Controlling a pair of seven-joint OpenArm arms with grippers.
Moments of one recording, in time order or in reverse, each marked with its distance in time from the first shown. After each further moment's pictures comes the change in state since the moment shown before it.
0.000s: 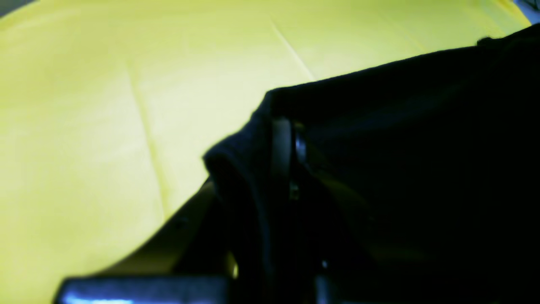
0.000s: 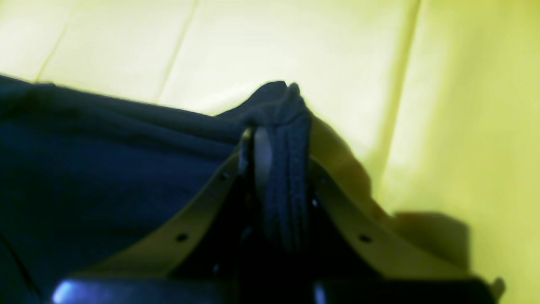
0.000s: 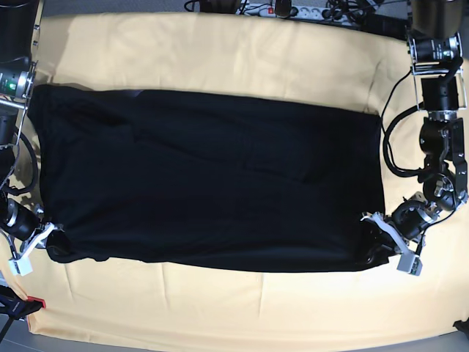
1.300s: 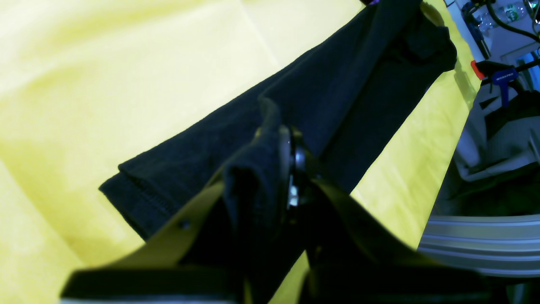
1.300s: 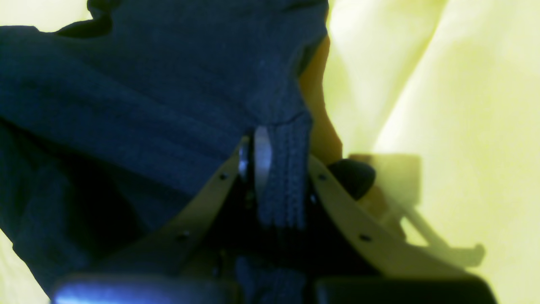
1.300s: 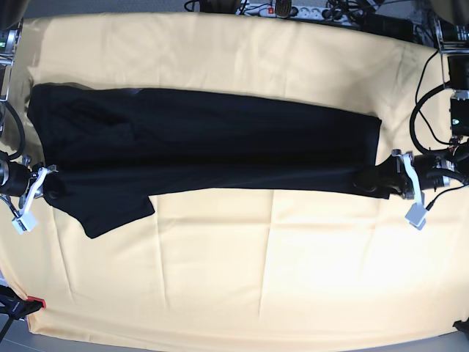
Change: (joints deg) left arm 7.7 -10.1 0.0 0.1 -43.8 -8.8 41.1; right arm -16.3 7.3 -0.7 18.4 9.5 0.0 -18.5
